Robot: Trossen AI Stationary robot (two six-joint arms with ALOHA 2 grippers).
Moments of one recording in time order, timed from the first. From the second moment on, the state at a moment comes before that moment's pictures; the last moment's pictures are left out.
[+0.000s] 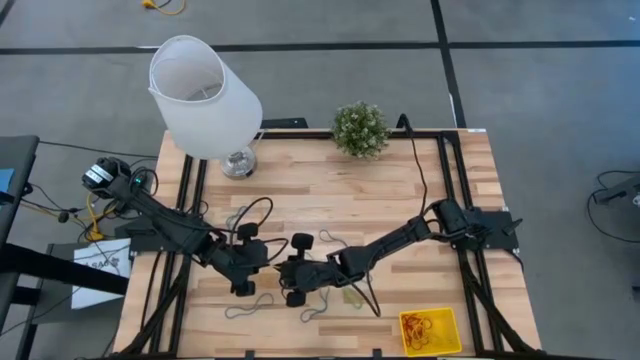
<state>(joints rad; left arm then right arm) -0.55 1.29 0.87 -0.56 -0.33 -0.51 0.37 2.23 1.60 0.06 0.47 -0.02</state>
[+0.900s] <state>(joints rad) -0.55 1.29 0.87 -0.67 -0.52 -0.58 0.80 1.69 1.60 -0.98 0.49 1.16</state>
